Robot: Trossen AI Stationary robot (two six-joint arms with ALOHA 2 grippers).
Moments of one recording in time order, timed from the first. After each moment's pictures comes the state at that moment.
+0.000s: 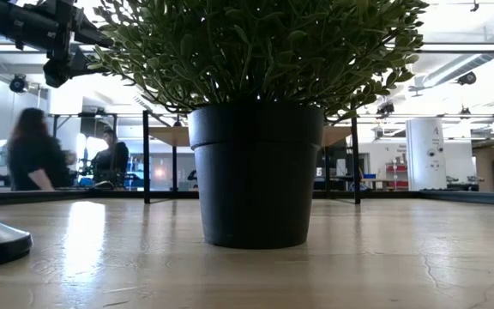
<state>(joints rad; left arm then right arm) 0.63 0.32 0.48 -0.32 0.05 -0.42 -0.01 0.90 1.22 -0.45 -0.03 0.36</state>
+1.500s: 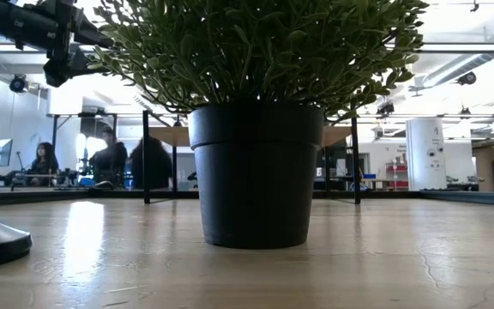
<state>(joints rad) 0.63 0.32 0.48 -0.32 0.05 -0.39 1.19 1.36 1.54 -1.51 0.15 2.20</state>
